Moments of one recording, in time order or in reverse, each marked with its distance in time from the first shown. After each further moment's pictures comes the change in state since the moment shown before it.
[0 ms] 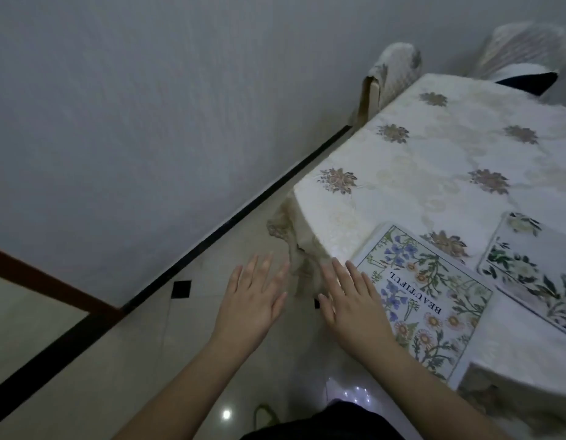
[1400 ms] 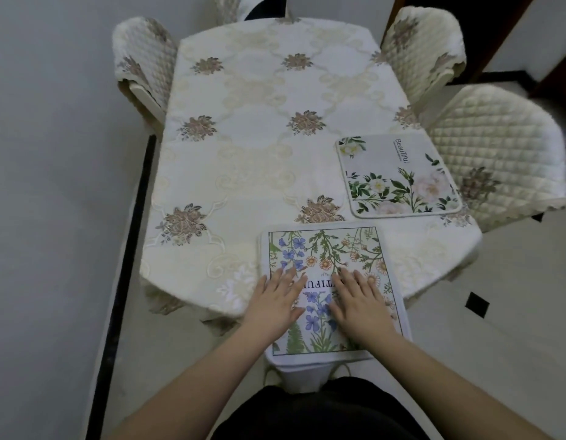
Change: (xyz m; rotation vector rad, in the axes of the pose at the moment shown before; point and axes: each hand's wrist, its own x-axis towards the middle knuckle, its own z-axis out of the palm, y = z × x) left_hand 0.227 0.141 0.121 0.106 -0.570 0.887; right_hand -0.008 0.154 0.071 0.105 -0.281 0.844
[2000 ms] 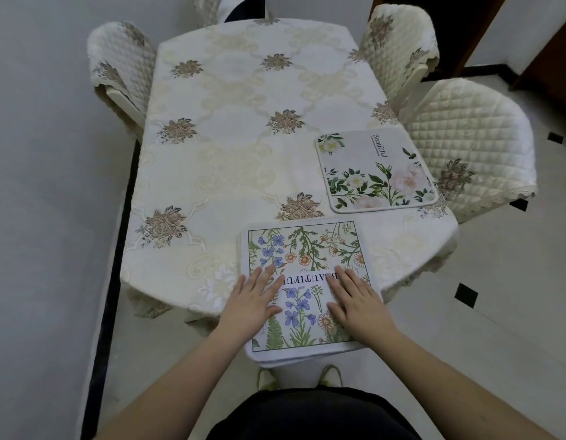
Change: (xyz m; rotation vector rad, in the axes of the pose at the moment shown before) left_hand 0.005 -0.008 0.022 0.016 0.006 -0.009; right_hand -0.012 0.053 0.020 0.026 0.029 -0.086
